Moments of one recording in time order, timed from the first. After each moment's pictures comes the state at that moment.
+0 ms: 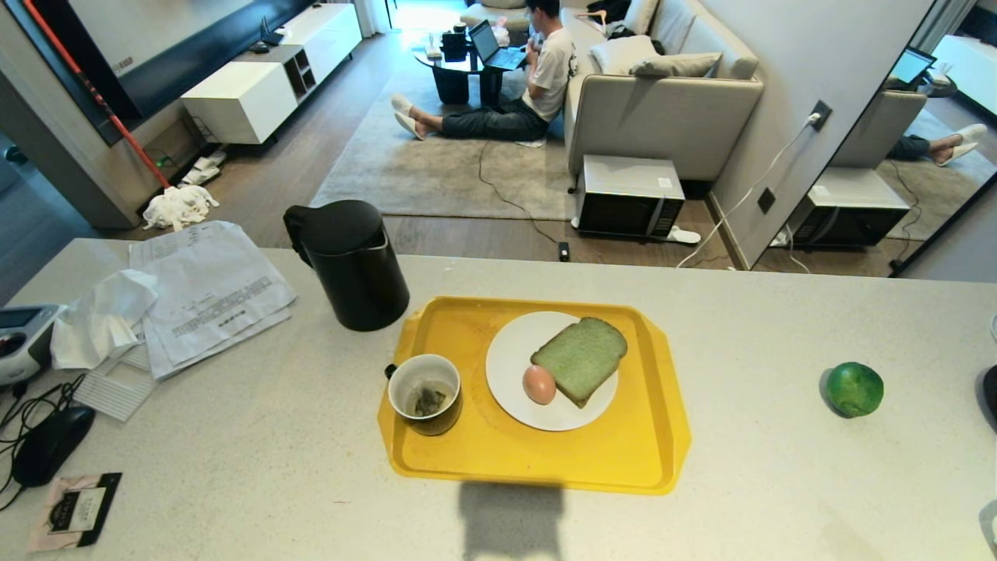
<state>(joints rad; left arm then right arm) 0.00 0.00 -0.01 0.01 -0.02 0.12 0.00 0.00 0.00 0.00 -0.01 0.01</state>
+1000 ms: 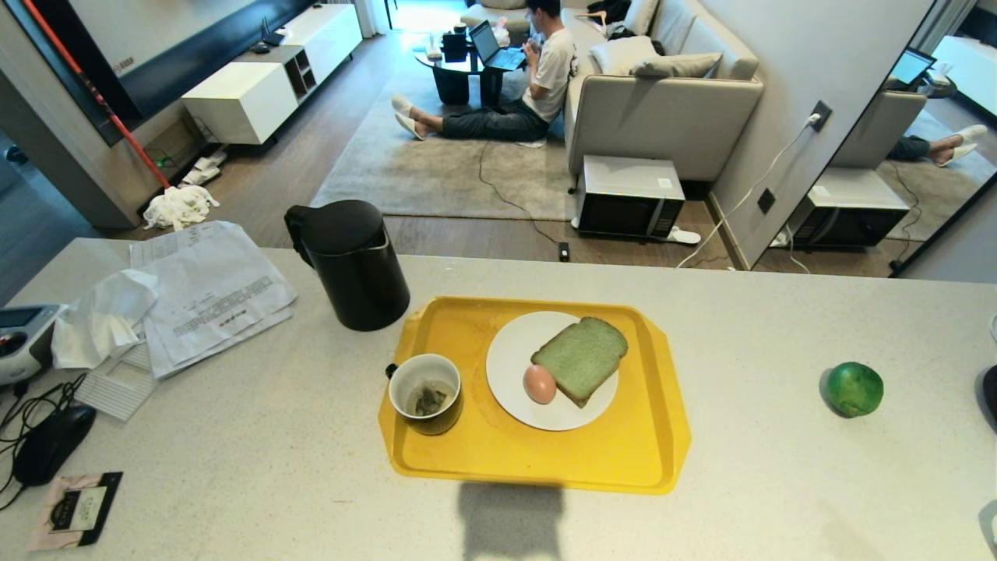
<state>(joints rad) 0.00 0.00 -0.01 0.01 -0.02 0.12 0.00 0.00 0.00 0.00 -0.01 0.01</state>
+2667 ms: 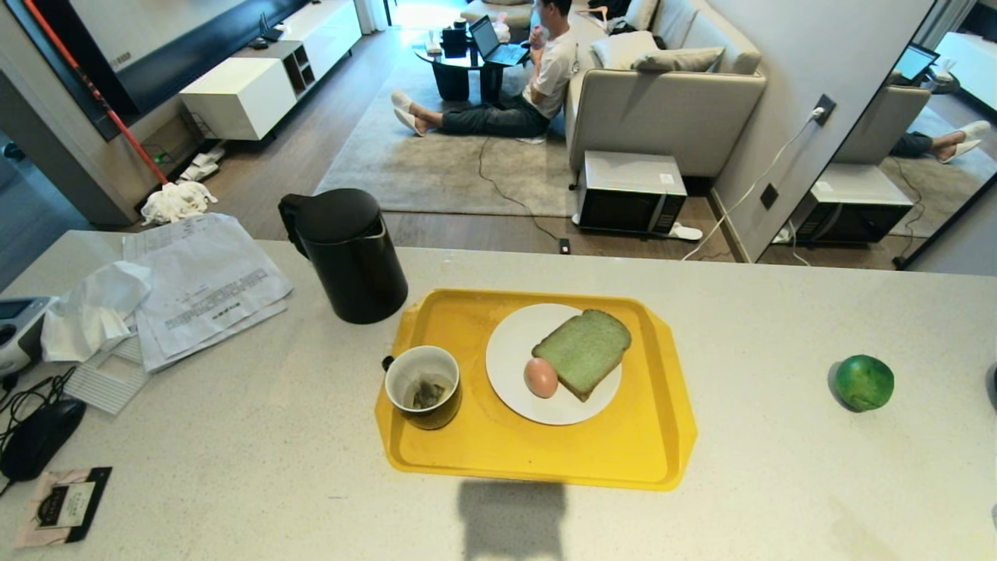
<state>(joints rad) 0.00 0.00 -0.01 0.01 -0.02 0.12 0.00 0.00 0.00 0.00 -0.01 0.01</state>
